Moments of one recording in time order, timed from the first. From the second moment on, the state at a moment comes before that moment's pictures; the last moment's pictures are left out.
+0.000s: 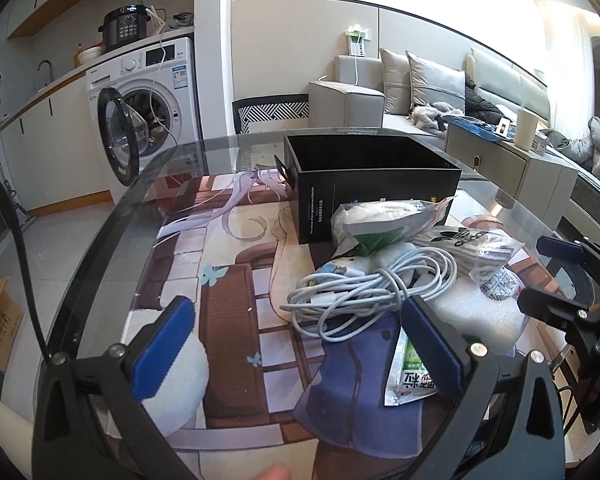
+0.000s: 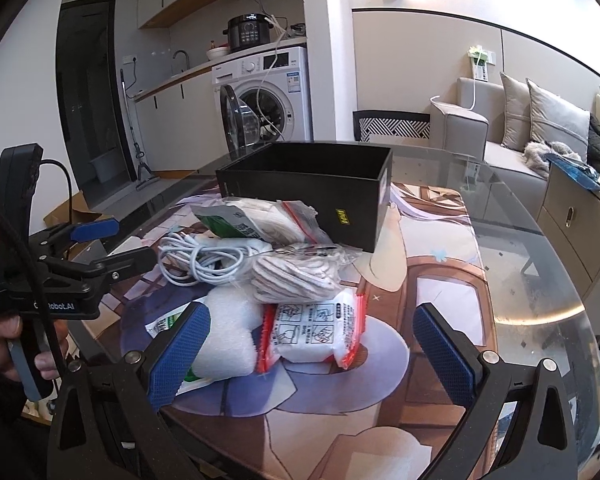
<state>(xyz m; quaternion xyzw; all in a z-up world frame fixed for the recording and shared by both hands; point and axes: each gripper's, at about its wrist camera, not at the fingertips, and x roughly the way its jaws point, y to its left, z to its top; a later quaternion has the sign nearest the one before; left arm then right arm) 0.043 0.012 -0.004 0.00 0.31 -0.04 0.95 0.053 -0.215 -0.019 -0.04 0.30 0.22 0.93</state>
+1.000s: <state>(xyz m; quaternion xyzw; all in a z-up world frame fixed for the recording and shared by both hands) 0.070 0.007 -0.010 0.00 0.33 -0.07 0.94 0.085 -0.228 -0.034 -0.04 0.35 0.21 0.91</state>
